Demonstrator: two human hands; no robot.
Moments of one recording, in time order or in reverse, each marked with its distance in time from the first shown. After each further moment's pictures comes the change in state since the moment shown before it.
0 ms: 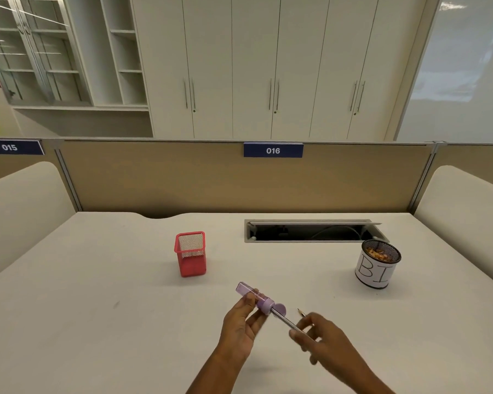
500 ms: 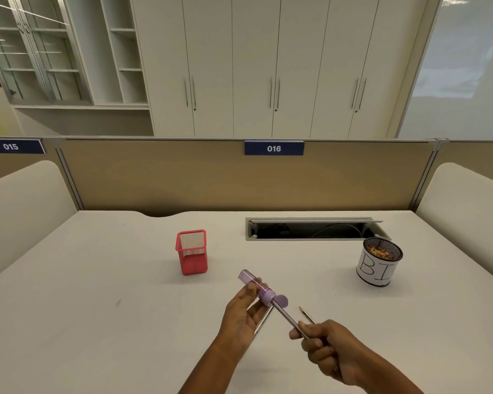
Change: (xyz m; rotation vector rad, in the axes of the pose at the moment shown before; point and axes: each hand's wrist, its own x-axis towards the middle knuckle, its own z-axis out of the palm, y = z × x) left_hand -0.002 0.010 0.009 0.031 -0.044 0.022; right_hand 0.009 -0.009 -0.011 0.817 -0.306 0.517
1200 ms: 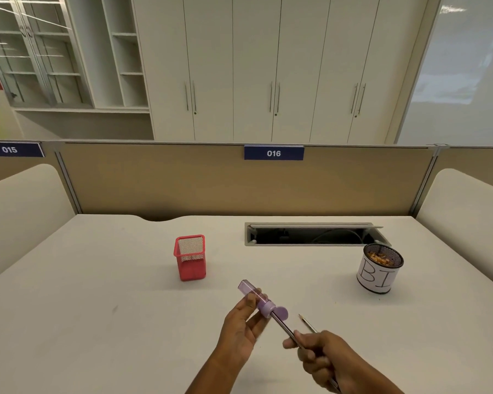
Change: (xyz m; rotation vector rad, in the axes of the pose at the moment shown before) left_hand 0.002 -0.005 -0.005 -0.022 0.012 -0.021; right_hand 0.003 0.003 0.006 -0.036 -0.012 -0.032
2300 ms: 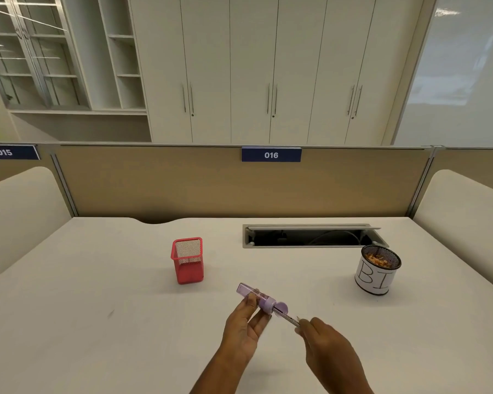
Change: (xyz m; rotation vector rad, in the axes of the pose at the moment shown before) left_hand 0.012 -0.005 0.005 -0.056 0.019 -0.015; right_hand 0.026 0.021 -0.010 -1.446 0.717 -1.185
